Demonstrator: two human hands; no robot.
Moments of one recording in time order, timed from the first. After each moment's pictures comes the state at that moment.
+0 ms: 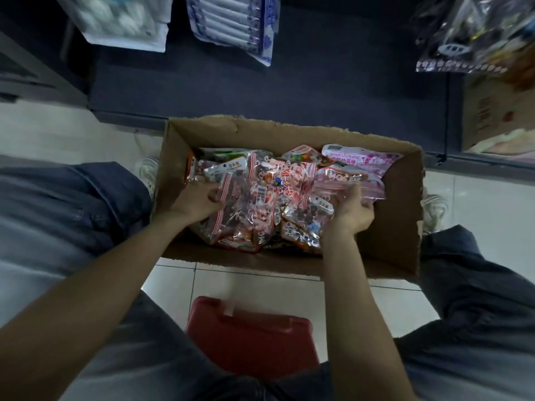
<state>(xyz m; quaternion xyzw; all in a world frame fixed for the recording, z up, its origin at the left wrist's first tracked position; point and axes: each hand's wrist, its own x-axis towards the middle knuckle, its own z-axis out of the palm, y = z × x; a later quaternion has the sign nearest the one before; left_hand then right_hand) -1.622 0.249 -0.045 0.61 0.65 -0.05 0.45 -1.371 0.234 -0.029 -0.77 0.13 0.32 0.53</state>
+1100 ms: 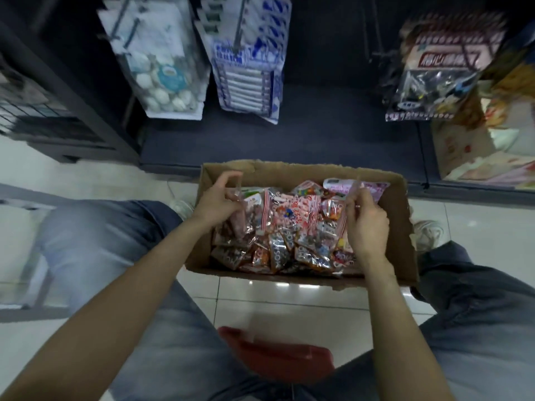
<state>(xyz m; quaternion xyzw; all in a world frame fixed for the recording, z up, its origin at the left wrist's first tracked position) -1.626 0.249 0.051 0.56 0.65 0.17 0.49 -1.350 0.186 0.042 -0.79 -0.55 0.14 0.24</state>
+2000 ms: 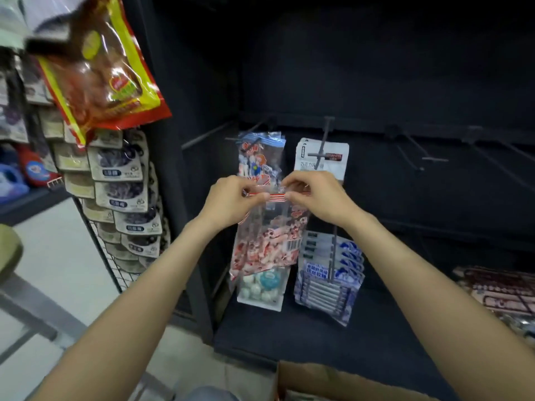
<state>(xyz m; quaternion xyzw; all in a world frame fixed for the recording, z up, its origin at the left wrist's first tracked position) -1.777 0.403 0.371 0.71 0.61 0.34 0.08 -1.581 0.445 0.374 -0.40 -0.85 0.14 0.32</state>
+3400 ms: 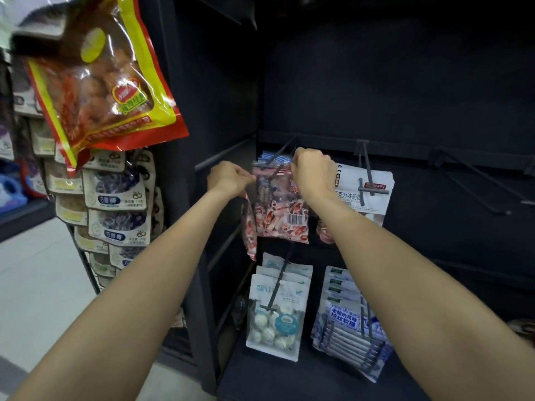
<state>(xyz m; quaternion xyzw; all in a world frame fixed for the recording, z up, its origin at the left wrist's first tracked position) -1.850 0.549 0.386 0.54 0.70 0.43 0.18 -1.688 0.585 0.395 -0.58 -0.73 -0.16 0.33</state>
